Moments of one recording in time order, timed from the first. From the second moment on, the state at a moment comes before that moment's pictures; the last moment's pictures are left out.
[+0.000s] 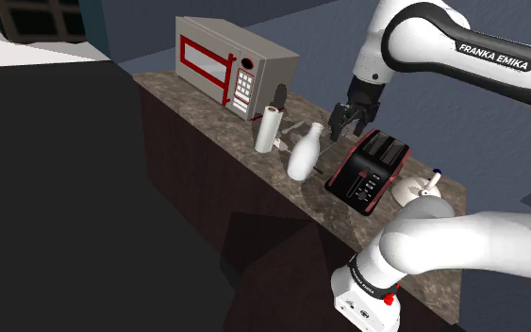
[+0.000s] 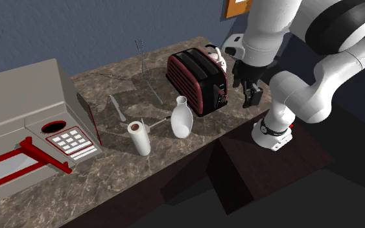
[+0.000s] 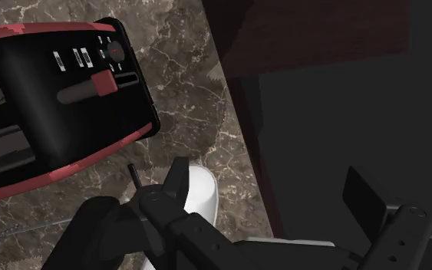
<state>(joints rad) 0.00 -0.83 -0.03 -2.43 -0.07 1.52 0.16</state>
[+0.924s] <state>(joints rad) -0.02 -0.40 -0.09 -2.27 -0.10 1.84 0.14</state>
